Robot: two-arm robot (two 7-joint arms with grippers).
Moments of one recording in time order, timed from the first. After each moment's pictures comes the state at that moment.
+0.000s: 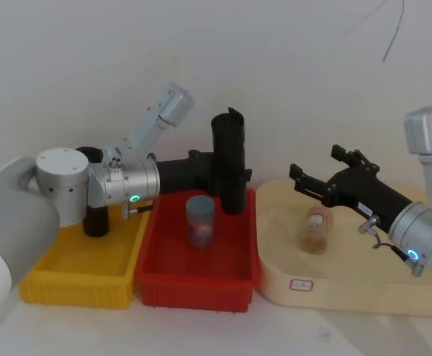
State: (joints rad) left arm -1.16 0.09 0.83 -0.46 -0.62 -0.10 -0.90; right arm 0.44 0.38 -0.26 -1.54 0.39 0.23 0.40
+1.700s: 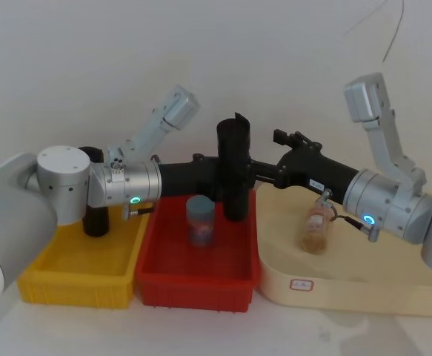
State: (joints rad) left arm -1.16 0.13 0.91 -0.53 -0.67 -0.07 -0.90; right arm 0.67 0.33 -0.40 -1.34 0.43 0.24 0.55
